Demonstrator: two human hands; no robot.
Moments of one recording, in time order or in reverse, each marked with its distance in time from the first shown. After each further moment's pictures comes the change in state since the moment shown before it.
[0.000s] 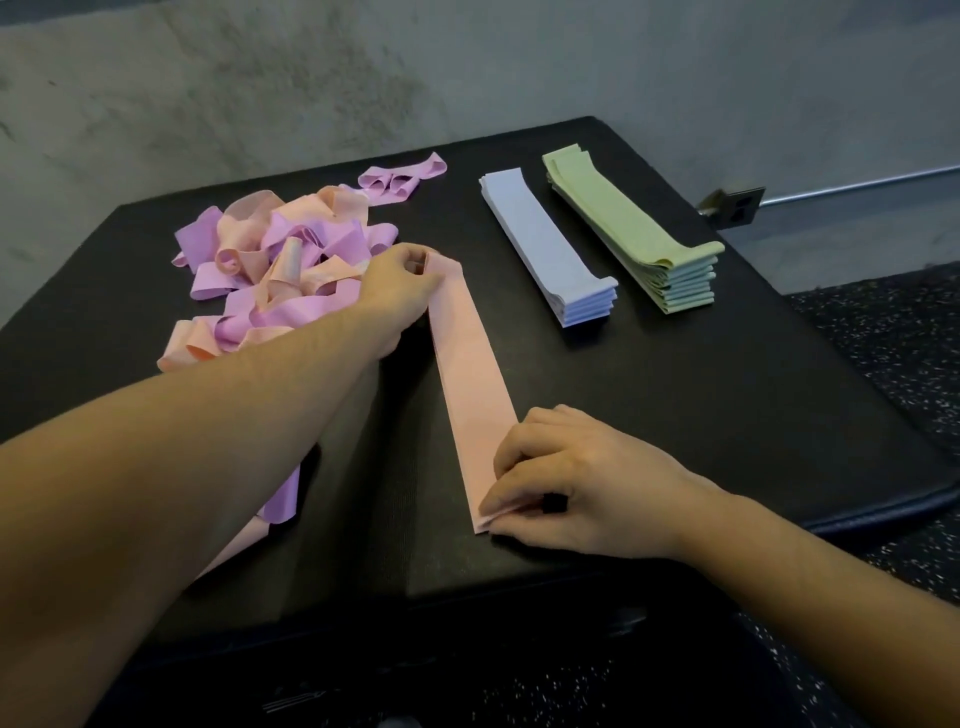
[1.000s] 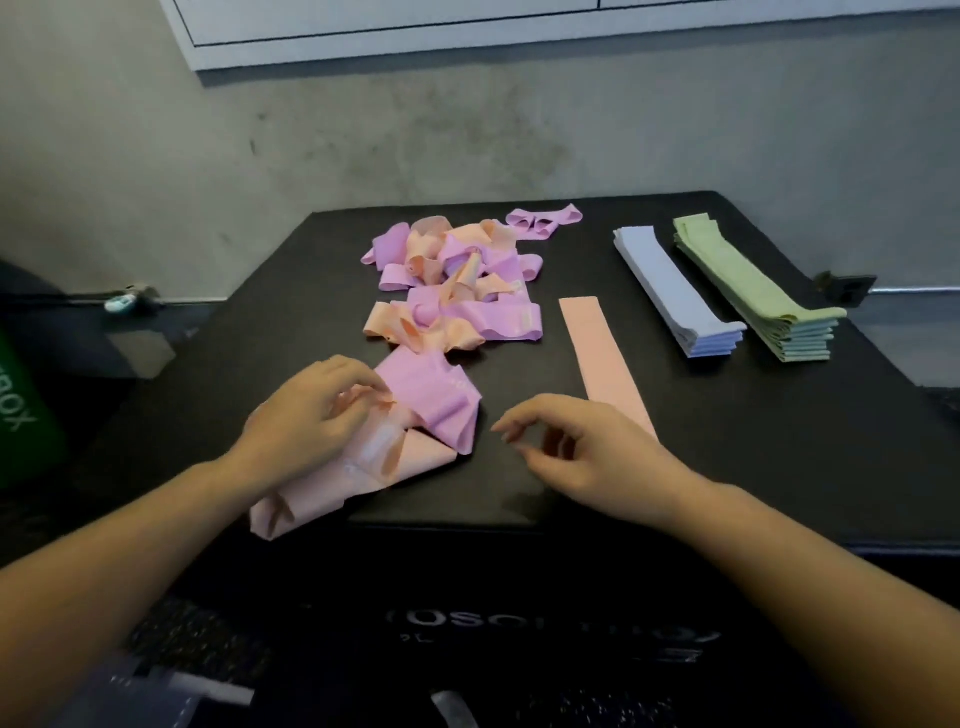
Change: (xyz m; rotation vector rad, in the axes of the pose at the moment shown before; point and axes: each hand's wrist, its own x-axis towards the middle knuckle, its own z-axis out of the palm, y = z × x) left_hand -0.167 -0.124 -0.244 0.492 -0.056 0.441; right_hand 0.076 -0.094 0.028 0.346 0.129 0.130
